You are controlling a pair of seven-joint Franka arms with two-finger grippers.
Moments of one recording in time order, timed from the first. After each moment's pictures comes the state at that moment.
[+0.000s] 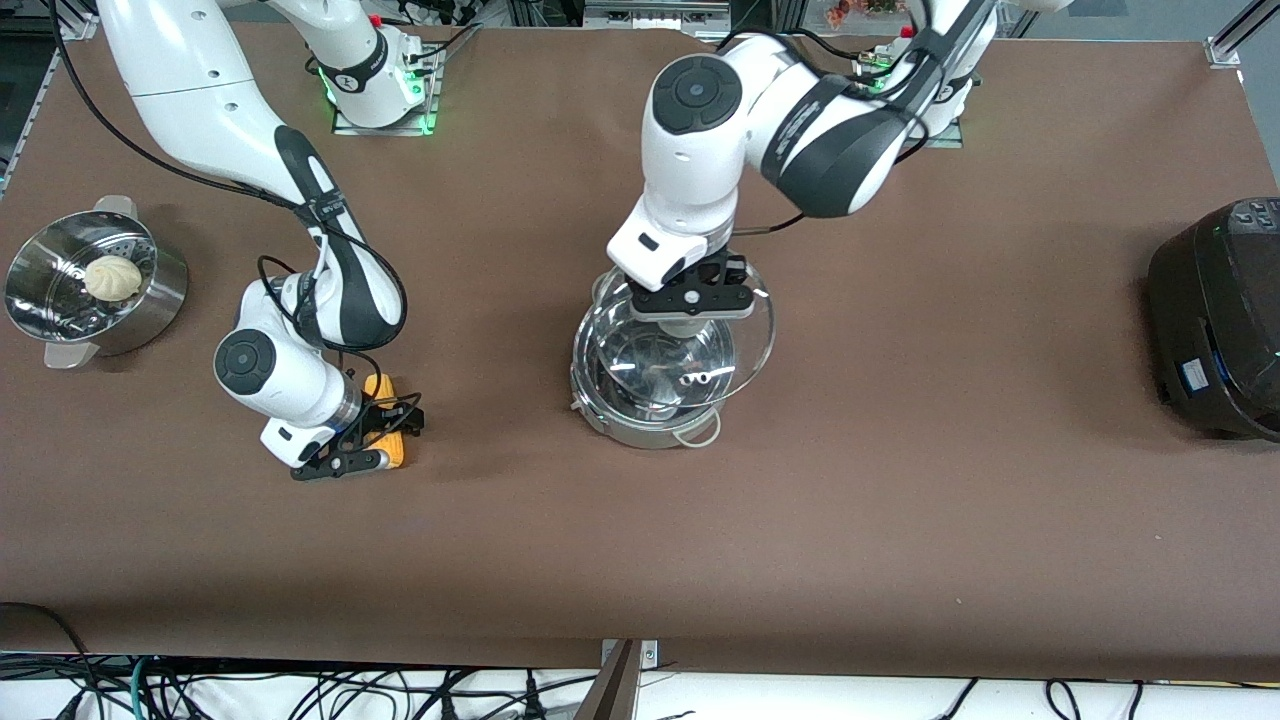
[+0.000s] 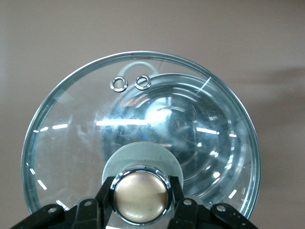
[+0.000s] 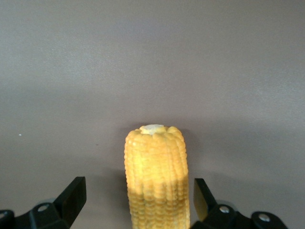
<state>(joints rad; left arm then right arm) -0.48 0.50 -0.29 -1.31 0.20 1.81 -0.84 0.18 0.68 0.00 -1.72 0.07 2.46 -0.06</state>
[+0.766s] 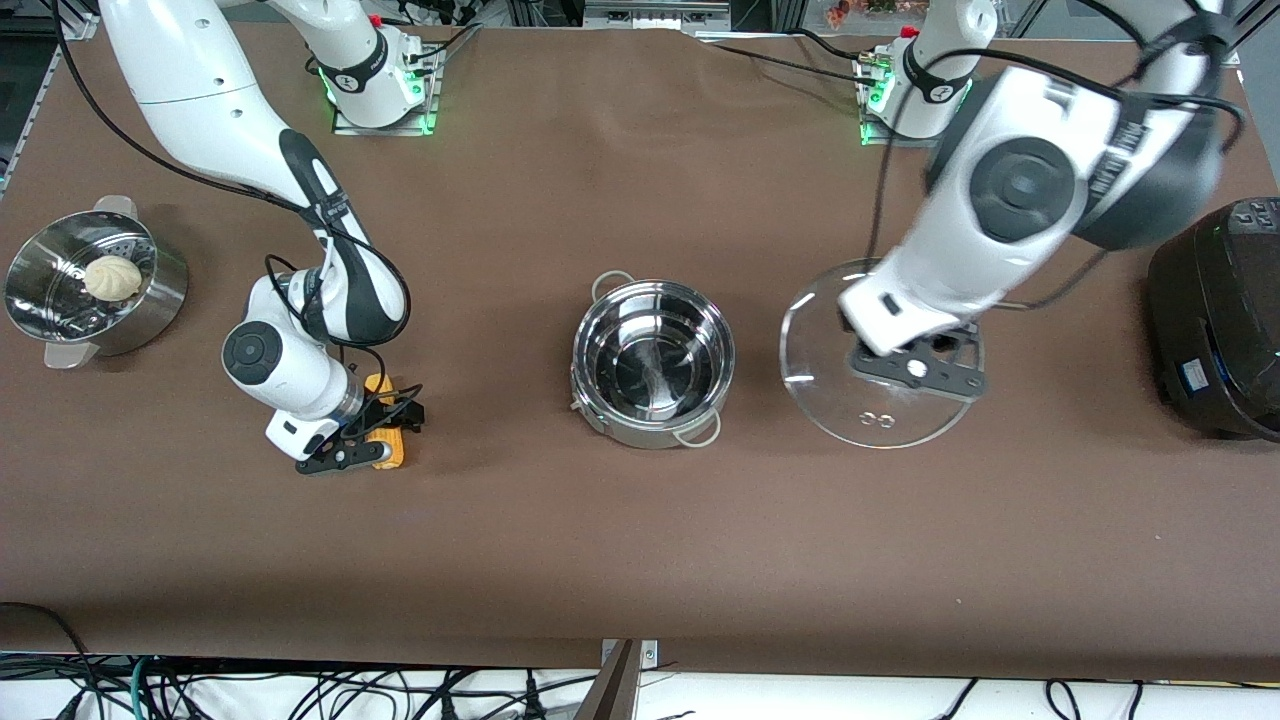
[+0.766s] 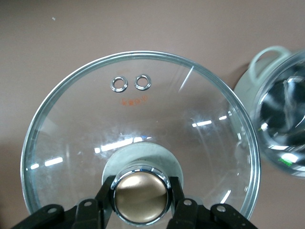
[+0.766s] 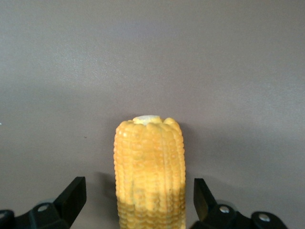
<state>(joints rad) -0.09 0.39 -0.29 -1.37 0.14 1.62 -0.09 0.17 0.68 0.00 -1.77 0.07 2.52 -0.10</state>
